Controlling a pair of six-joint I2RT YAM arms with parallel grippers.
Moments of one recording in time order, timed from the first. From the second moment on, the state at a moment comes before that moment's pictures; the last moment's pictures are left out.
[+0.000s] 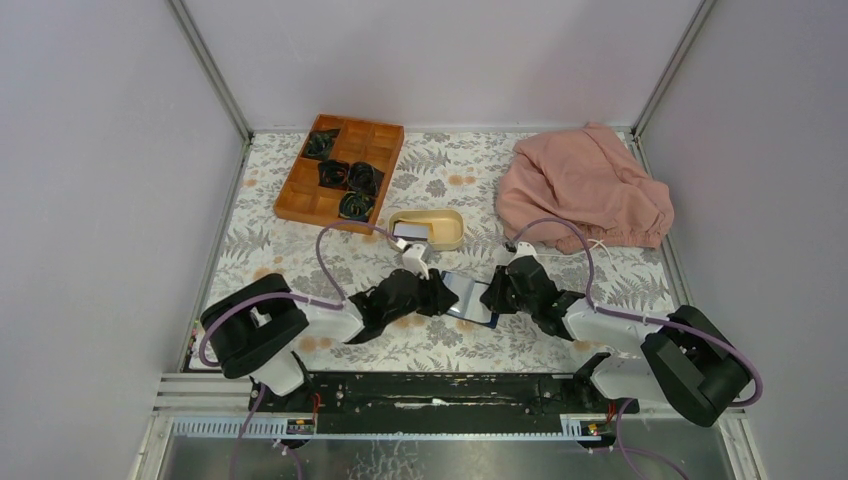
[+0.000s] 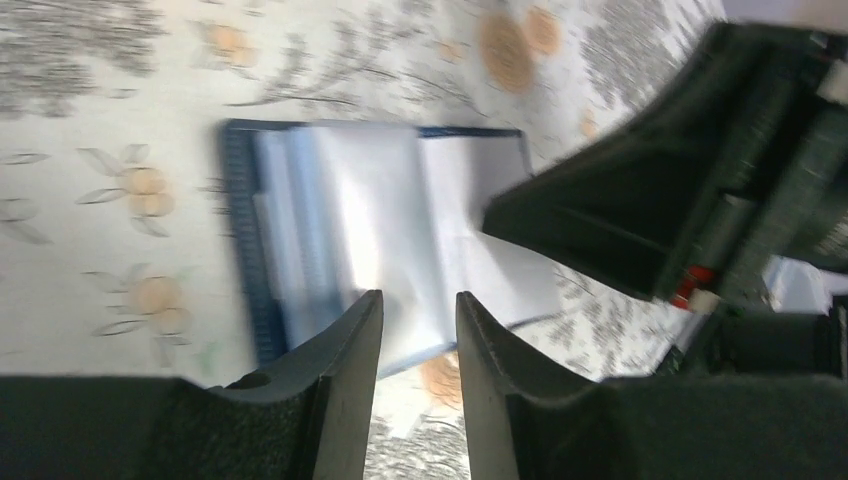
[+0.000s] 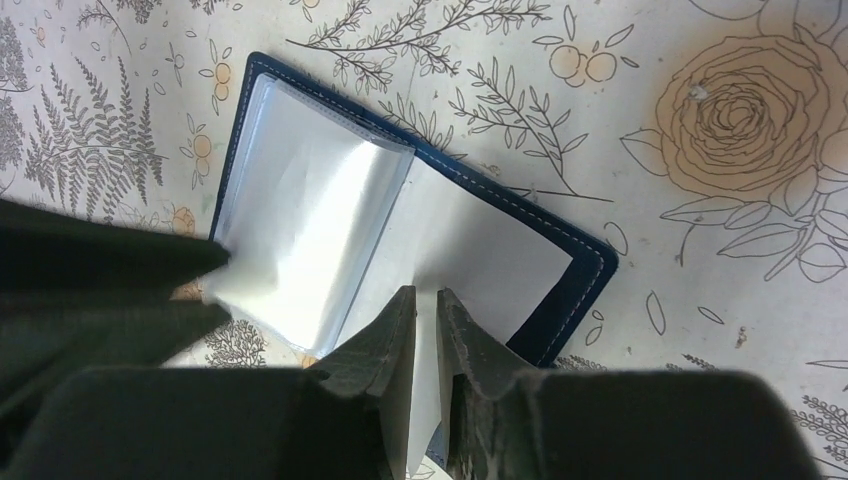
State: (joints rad) left arm -0.97 1.57 0.45 0.68 -0.06 -0.75; right arm 0.67 1.25 0.35 0.15 0.01 0.69
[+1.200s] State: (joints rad) left arm -0.84 1.49 0.43 0.61 0.03 -0.77; right arm 0.67 1.26 0.33 0.20 0.01 0.69
